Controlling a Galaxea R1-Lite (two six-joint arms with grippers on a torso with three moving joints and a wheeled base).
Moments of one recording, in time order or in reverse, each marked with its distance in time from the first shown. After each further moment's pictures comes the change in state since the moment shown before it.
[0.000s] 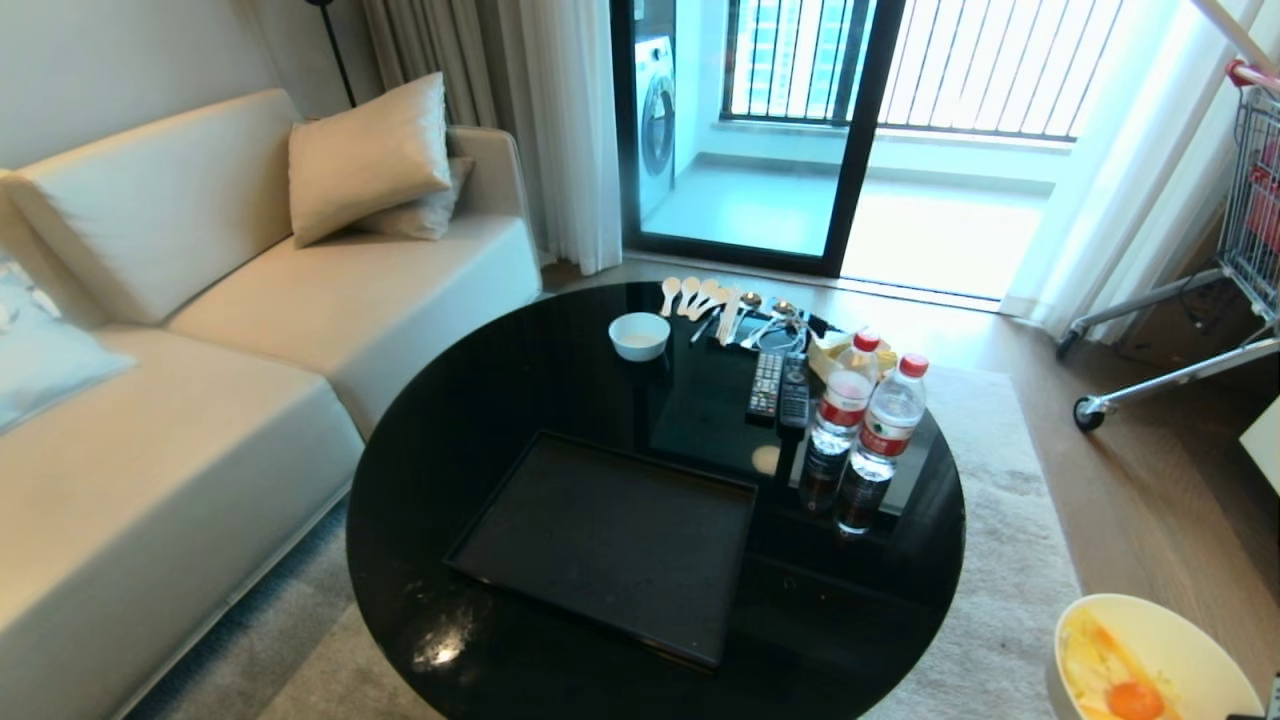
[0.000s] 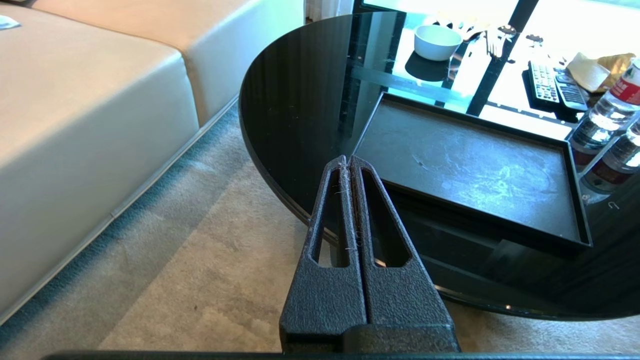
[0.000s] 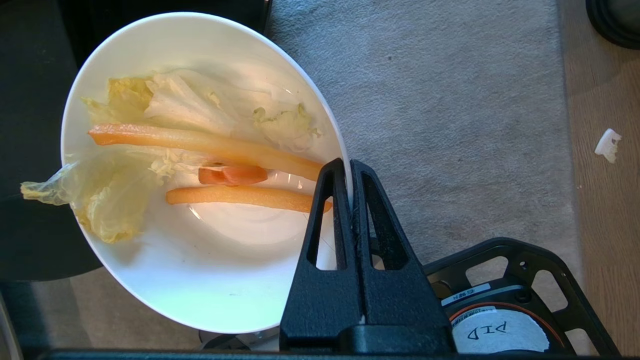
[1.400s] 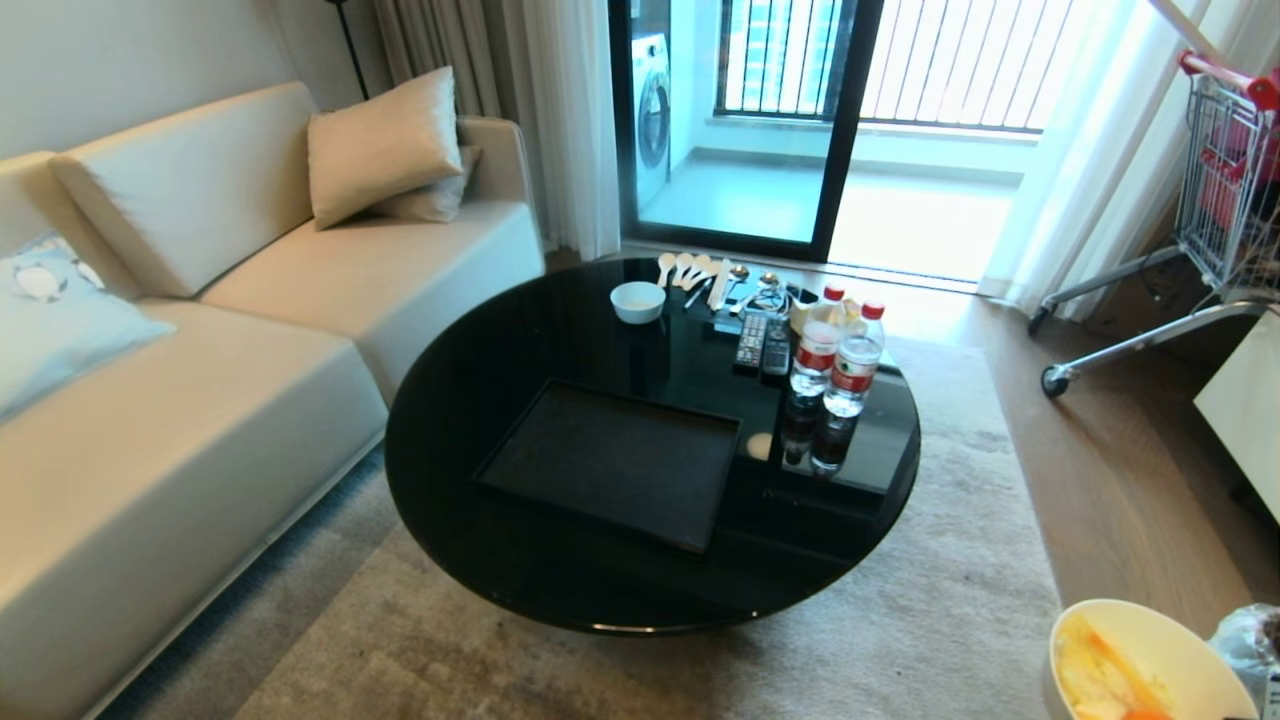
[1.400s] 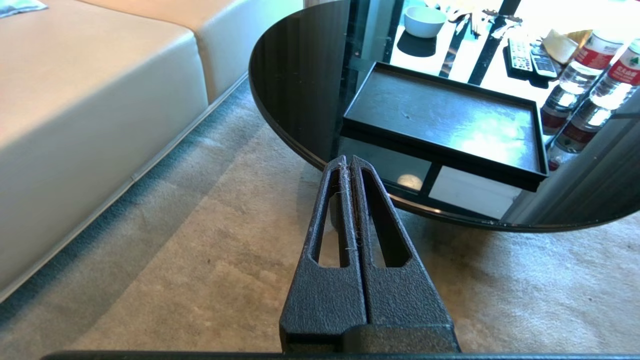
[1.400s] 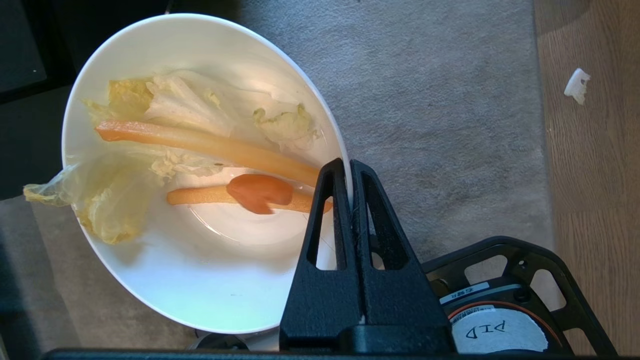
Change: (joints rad) left arm 0.000 0.000 0.000 0.001 0.000 0.000; right arm 0.014 0.002 0.007 -0.002 0.001 -0.003
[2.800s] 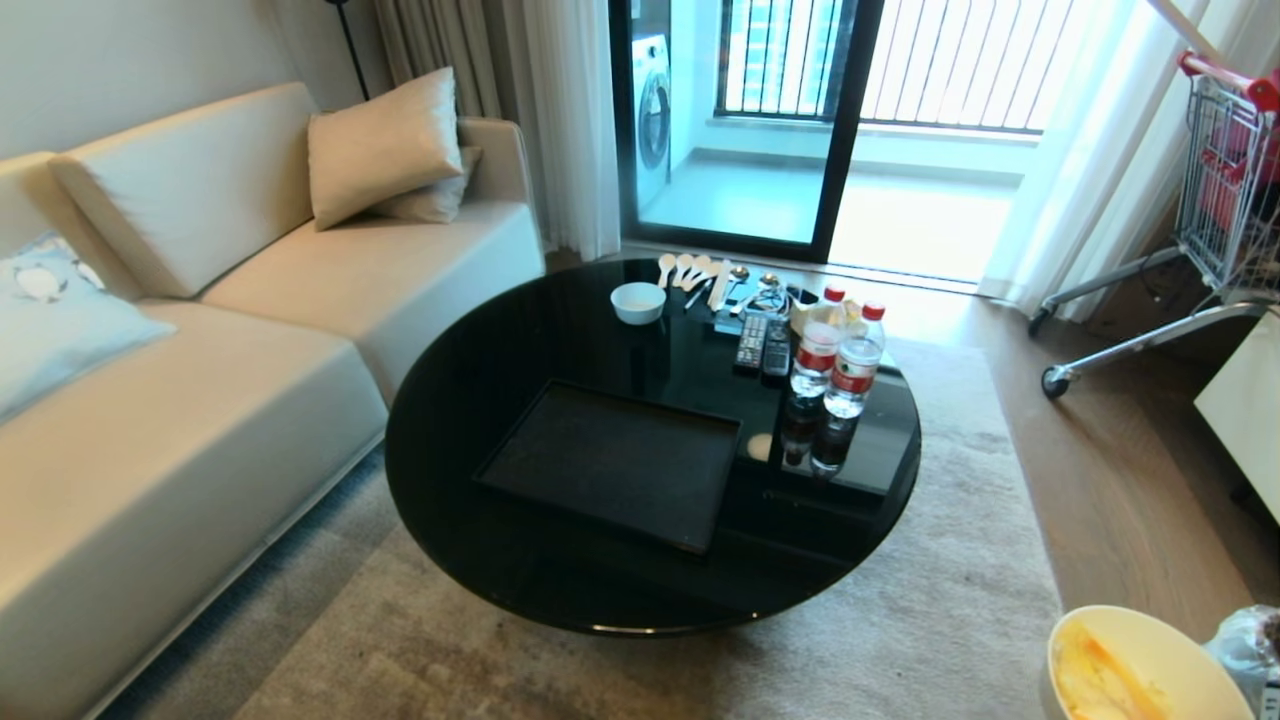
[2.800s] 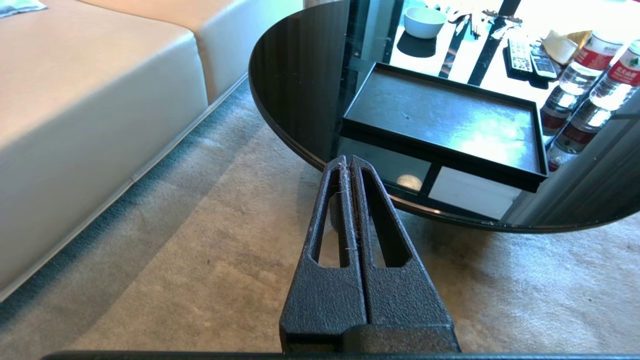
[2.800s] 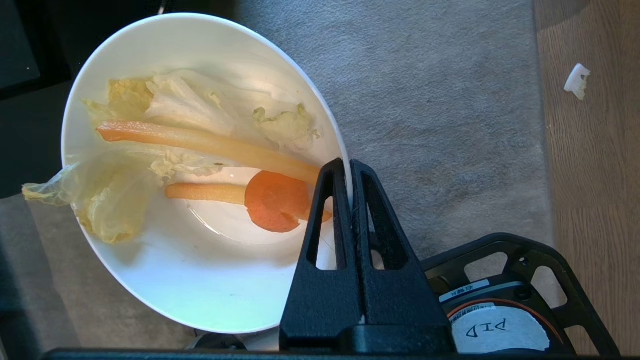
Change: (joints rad) left arm 0.000 0.000 0.000 0.000 0.000 0.000; right arm 0.000 0.017 0.016 -0.013 0.003 0.008
